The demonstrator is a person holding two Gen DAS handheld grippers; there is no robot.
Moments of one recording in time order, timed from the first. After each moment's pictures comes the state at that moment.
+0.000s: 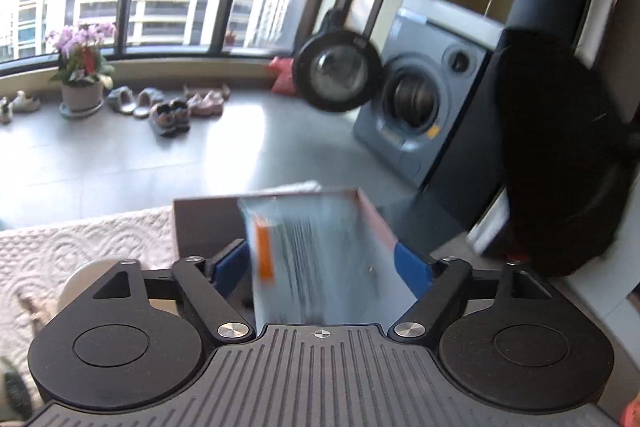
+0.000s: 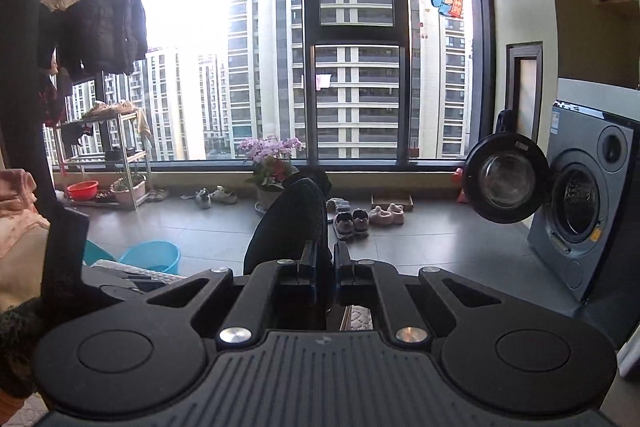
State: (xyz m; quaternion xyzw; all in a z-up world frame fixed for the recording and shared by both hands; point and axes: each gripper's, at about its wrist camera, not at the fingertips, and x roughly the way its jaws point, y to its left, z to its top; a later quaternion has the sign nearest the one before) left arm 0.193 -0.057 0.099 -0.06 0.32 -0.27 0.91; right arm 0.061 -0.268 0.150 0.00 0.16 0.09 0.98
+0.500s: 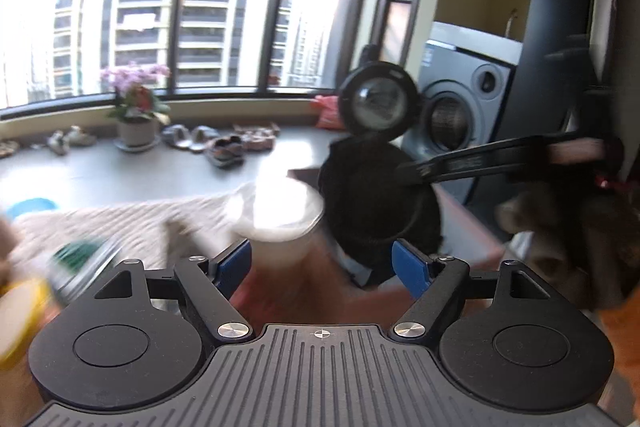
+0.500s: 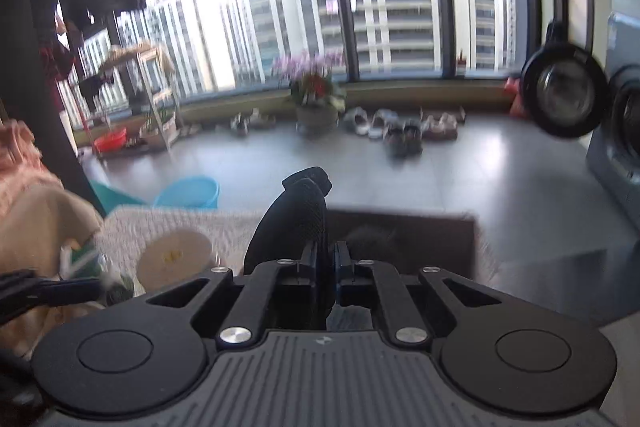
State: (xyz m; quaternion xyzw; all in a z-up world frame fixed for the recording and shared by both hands) left arm 0.075 0.030 0.080 -0.02 0.26 -0.19 0.95; right arm 0.157 -0.159 0.037 0.03 0.30 0.15 0.94
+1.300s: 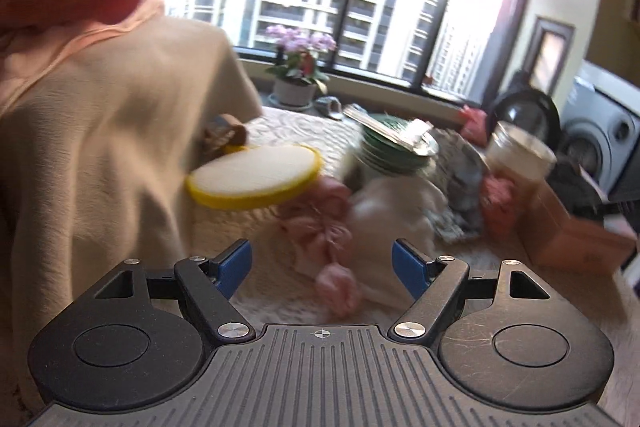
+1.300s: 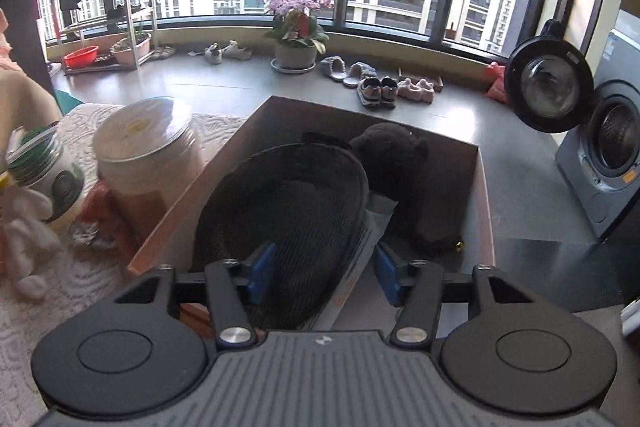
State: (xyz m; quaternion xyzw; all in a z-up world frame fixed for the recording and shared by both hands) left arm 0.011 0.185 0.031 -0.12 0.28 0.02 0.95; right arm 0.129 -0.135 0.010 -0.08 0.35 0.10 0.93
